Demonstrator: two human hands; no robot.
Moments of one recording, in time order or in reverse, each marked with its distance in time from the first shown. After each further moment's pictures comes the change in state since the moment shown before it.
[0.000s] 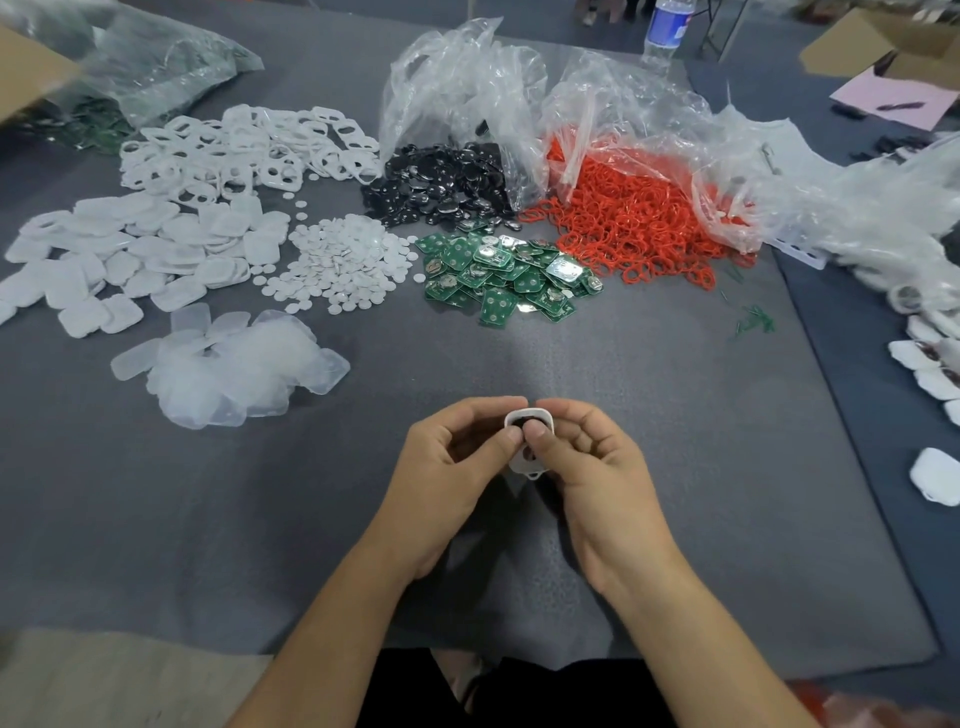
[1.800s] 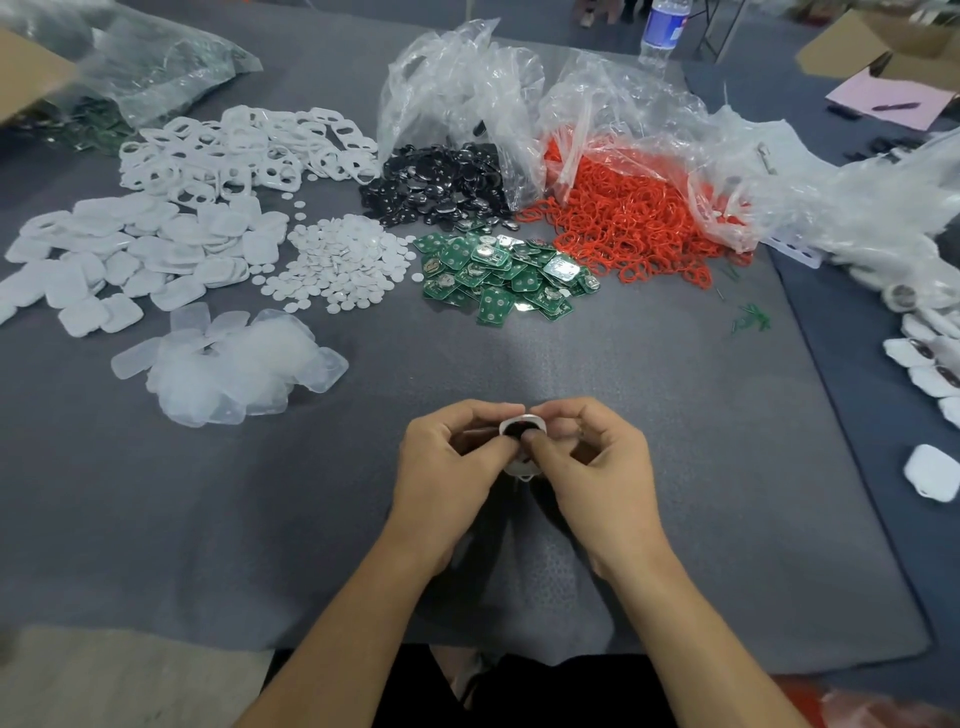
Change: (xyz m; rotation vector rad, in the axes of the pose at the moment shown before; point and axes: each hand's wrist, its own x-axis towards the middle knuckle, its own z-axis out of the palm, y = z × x) left_hand 0.000 0.002 0.014 0.093 0.167 -0.031; right_hand 0.002 0.000 -0.006 -0.413 -0.009 -0.249
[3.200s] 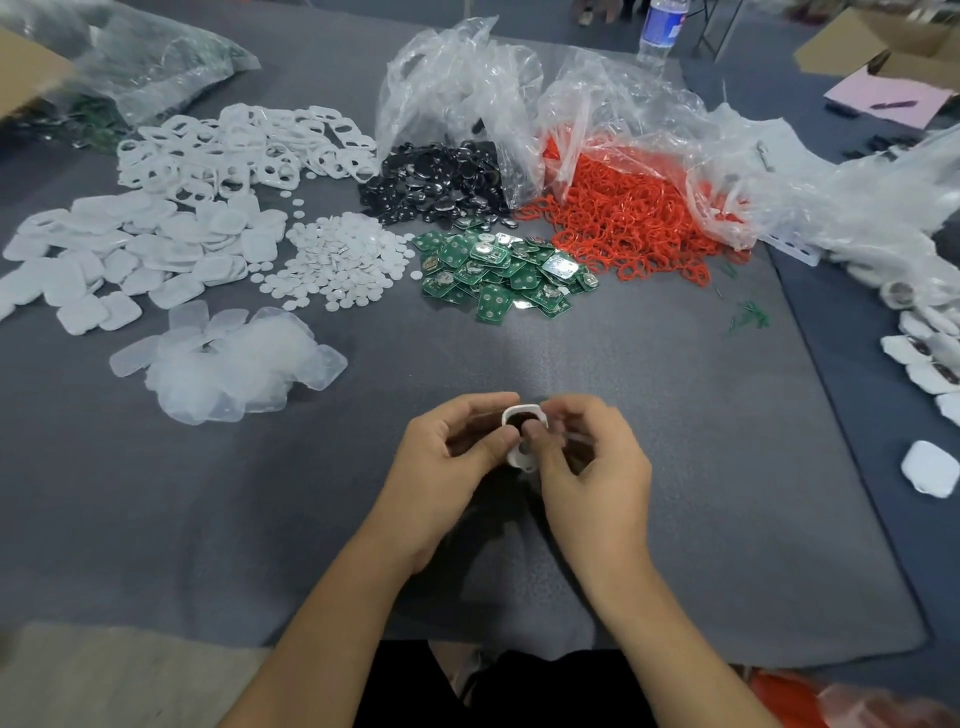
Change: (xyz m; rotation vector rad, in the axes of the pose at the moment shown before) left_hand 0.003 -0.004 -0.013 -0.023 -0.141 -0.025; right_hand -0.009 0.007 0.004 -0.403 0.203 -0.206
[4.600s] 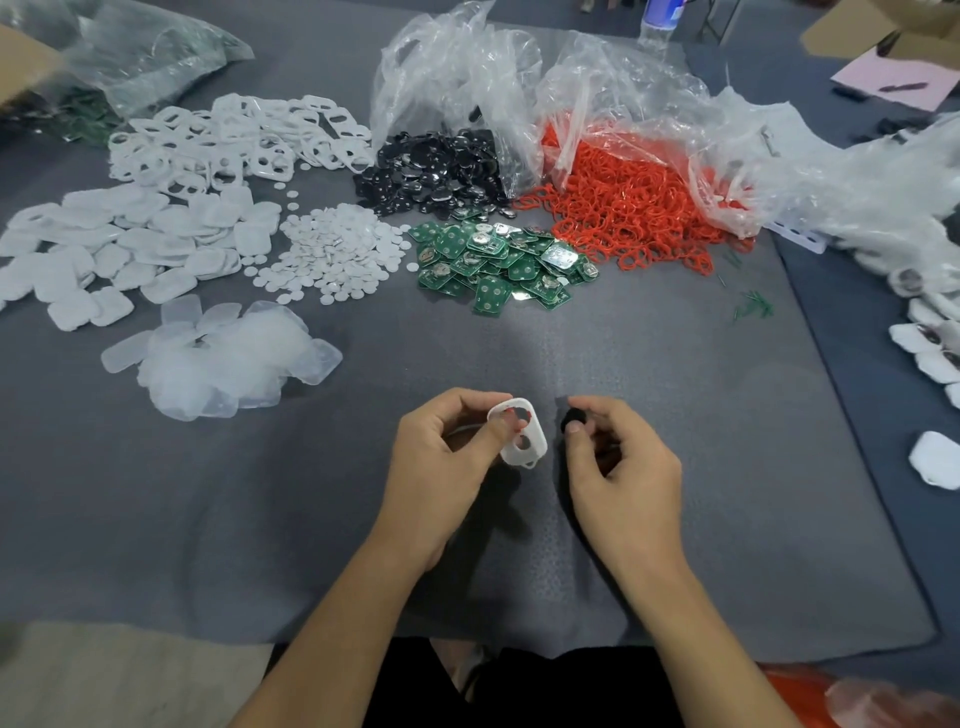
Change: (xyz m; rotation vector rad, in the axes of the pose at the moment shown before) left_hand -0.002 -0.001 0.010 0.095 0.175 0.023; right_hand 0.007 0.037 -0.016 -0.095 0.018 -0.088
